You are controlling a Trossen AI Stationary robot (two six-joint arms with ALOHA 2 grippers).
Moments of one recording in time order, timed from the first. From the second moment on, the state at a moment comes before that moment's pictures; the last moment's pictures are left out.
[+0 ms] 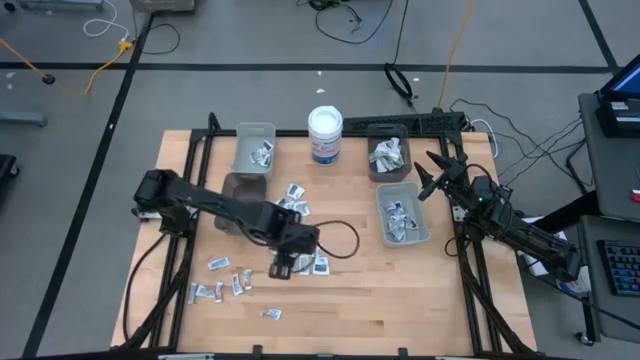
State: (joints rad) left arm -0.23 1.79 1.47 -1.00 0.04 -0.08; right arm -0.55 0.02 0.01 0.08 0.26 -0.07
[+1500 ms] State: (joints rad) left arm -0.26 2.24 1.74 -0.93 -0.01 -0.01; right arm -0.55 0.02 0.01 0.08 0.26 -0.07
